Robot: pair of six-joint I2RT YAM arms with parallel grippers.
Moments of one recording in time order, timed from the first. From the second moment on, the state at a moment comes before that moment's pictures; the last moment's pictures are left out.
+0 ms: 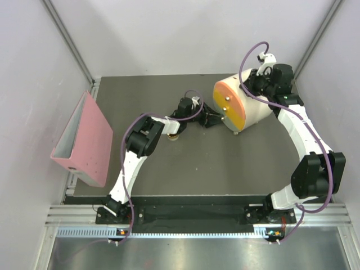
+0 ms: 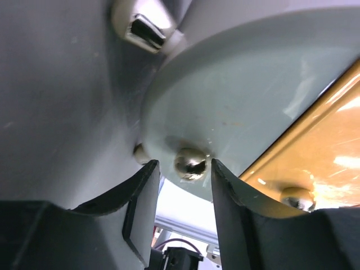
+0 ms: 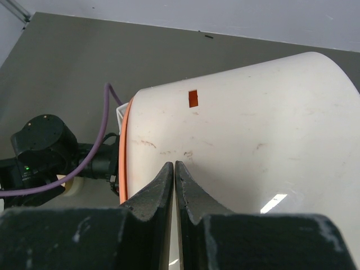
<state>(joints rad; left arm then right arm) -0.56 2.47 1.60 0.61 0.68 -1.55 0.08 1.52 1.34 -0.22 -0.38 0.11</state>
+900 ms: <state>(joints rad) -0.56 2.50 1.59 0.71 0.69 -1.63 0.08 1.52 1.34 -0.22 -0.38 0.11</state>
